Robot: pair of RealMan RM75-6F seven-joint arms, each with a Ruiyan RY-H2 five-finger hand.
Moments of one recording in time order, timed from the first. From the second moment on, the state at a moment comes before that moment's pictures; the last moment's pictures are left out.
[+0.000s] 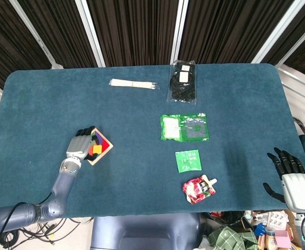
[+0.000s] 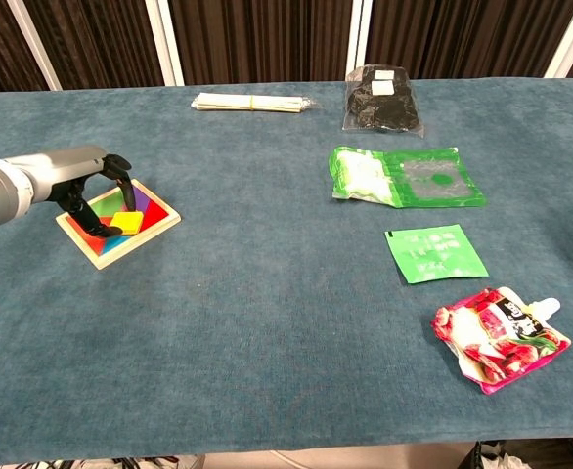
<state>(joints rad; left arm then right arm) -0.78 -1.58 -0.15 -1.46 0.61 0.97 0.49 0.07 -1.14 0.06 -1.57 -1.57 1.55 -0.05</state>
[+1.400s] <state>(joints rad) -0.77 -1.60 -0.15 -1.46 0.64 0.99 0.52 0.07 -1.14 0.06 -1.57 -1.57 1.55 -0.05</state>
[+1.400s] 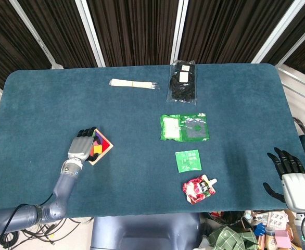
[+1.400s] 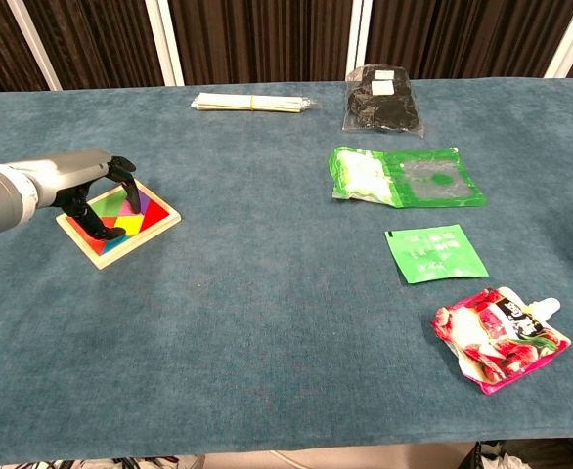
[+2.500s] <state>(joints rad) -0.60 -1.14 -0.16 -1.82 1.18 1.15 0.27 0.07 -1.14 0.06 -1.57 -1.57 1.55 -0.06</state>
